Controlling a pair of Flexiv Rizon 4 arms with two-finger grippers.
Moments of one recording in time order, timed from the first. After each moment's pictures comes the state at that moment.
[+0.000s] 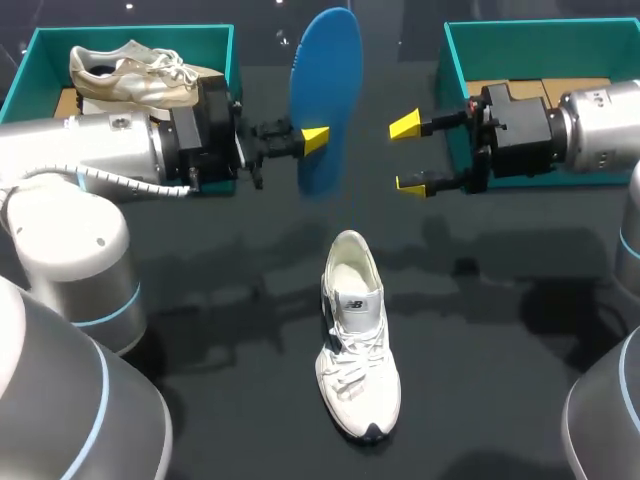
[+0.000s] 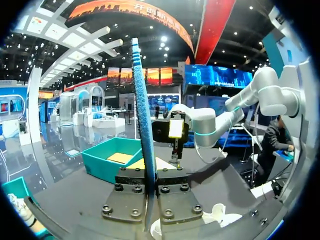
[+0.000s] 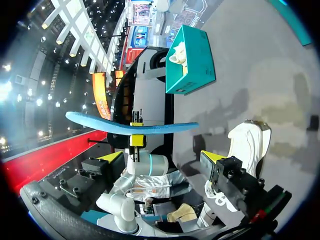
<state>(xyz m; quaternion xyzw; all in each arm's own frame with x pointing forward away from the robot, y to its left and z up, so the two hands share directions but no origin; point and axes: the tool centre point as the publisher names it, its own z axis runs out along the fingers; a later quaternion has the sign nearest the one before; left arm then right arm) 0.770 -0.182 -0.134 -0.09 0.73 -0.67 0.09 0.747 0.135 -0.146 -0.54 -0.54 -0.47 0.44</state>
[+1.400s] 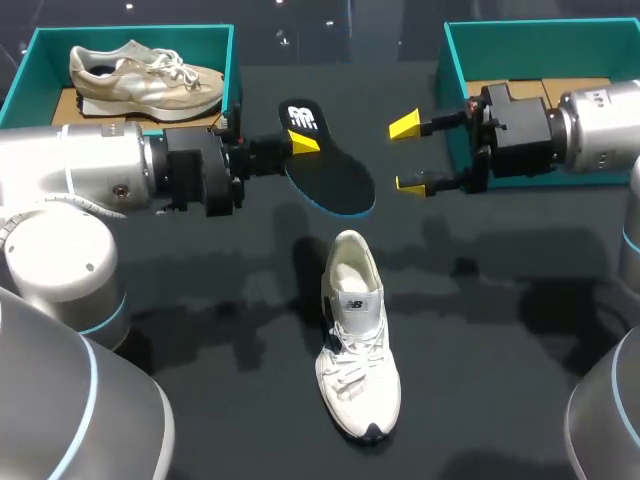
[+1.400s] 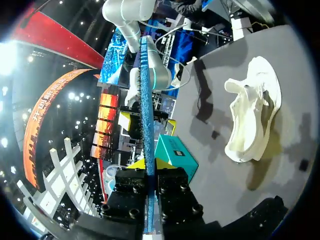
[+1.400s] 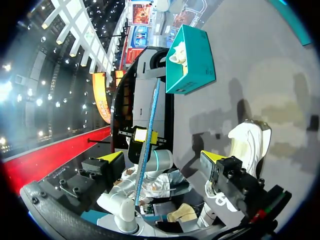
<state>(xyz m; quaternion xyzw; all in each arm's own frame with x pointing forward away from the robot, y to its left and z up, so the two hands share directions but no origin) 0.773 -0.168 -0.148 0.41 0.63 -0.45 0.48 0.747 0.135 -0.146 -0.54 -0.54 -0.47 0.44</state>
